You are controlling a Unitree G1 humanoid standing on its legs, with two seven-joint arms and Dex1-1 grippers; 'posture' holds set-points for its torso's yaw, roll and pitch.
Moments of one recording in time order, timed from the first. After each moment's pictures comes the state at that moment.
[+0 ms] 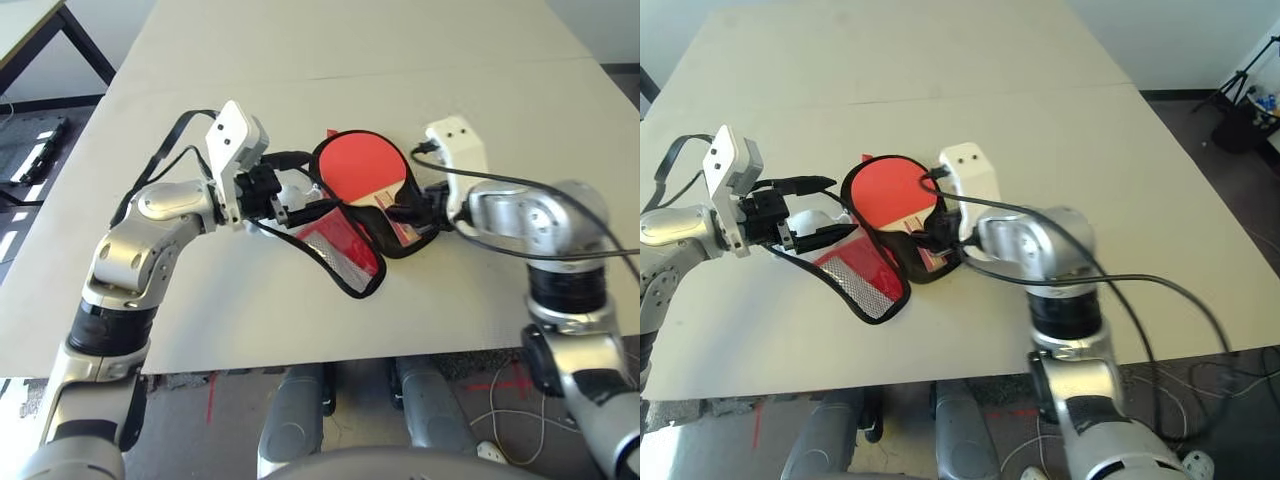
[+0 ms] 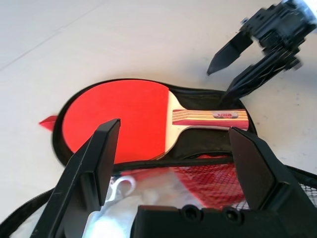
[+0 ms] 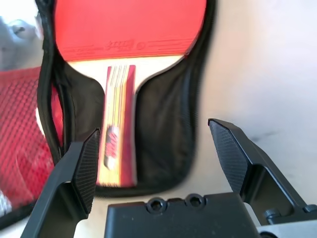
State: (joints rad) left arm -0.50 0.73 0.04 -0.28 -0.48 0.58 -0.86; right arm -0.69 -0.57 0.01 -0.31 0.45 1.43 0.52
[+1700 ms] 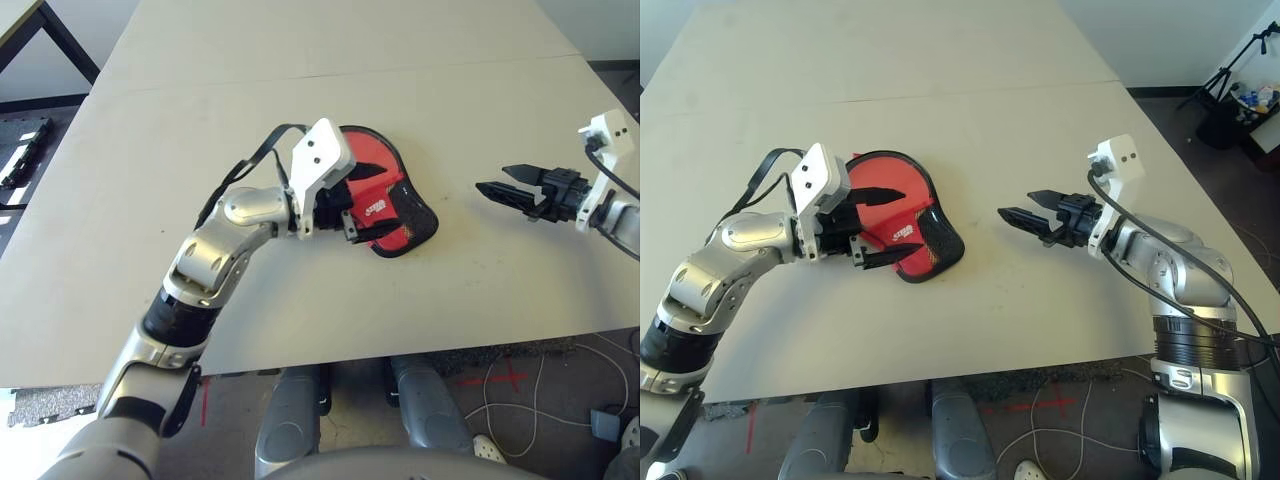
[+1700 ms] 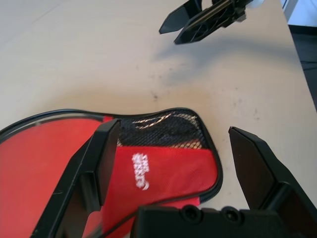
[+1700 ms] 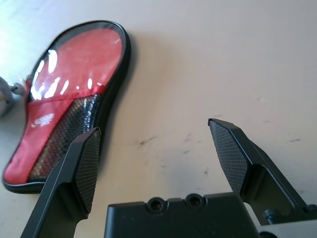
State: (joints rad) left arm -0.55 0.59 -0.19 -0.30 -0.36 0.54 -0.84; right arm -0.56 -0.77 -0.21 0.17 0.56 0.79 0.90
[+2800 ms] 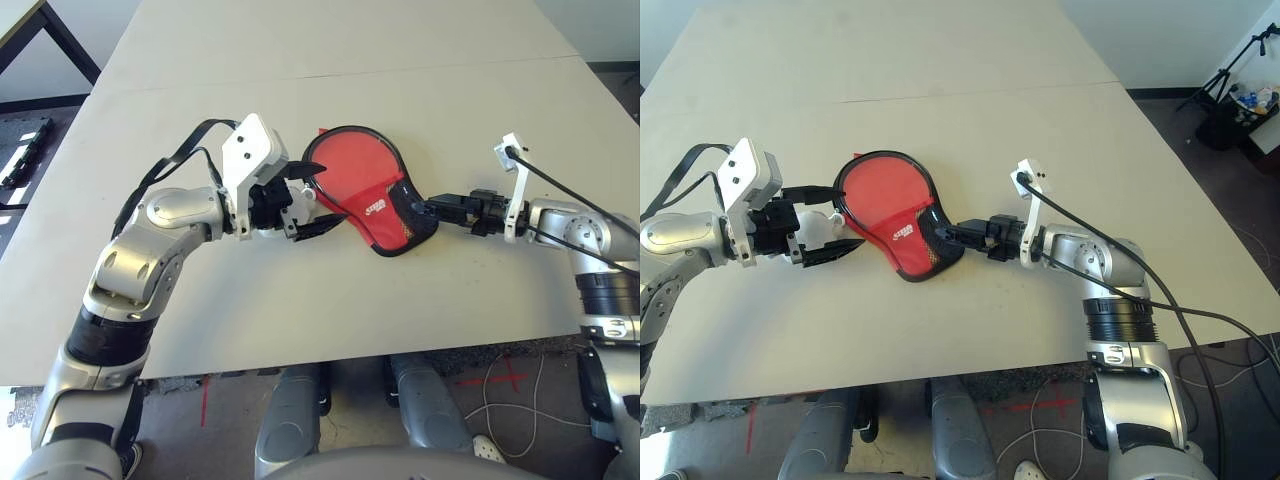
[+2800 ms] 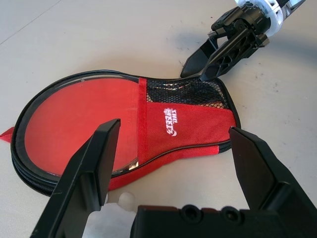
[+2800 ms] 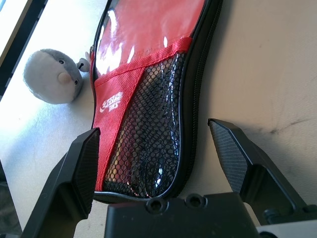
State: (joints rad) left arm -0.49 0.71 -0.06 -0.38 -0.42 0.62 -0.86; right arm -0.62 -0.54 -0.06 0.21 0.59 1.00 0.86
